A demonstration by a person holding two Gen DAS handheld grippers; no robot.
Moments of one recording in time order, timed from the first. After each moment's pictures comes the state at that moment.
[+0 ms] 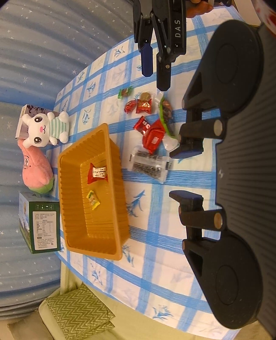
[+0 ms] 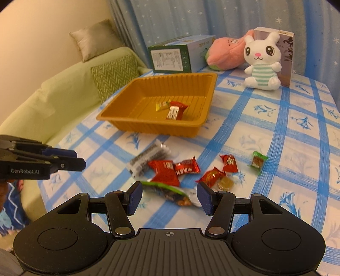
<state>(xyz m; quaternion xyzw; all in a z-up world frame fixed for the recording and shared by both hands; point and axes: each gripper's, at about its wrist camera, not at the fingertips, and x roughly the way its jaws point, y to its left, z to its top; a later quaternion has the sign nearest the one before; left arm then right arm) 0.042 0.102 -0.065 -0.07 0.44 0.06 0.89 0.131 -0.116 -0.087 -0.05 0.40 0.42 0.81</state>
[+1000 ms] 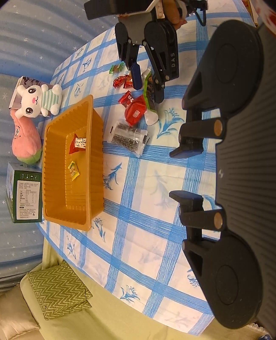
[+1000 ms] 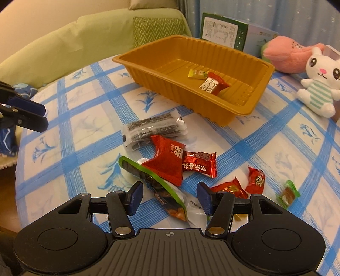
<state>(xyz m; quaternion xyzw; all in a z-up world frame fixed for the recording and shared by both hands) 0.016 0.117 -0.085 -0.09 0.46 0.12 0.88 0.159 -0.055 -0.154 -0.22 0.38 0.50 0.74</state>
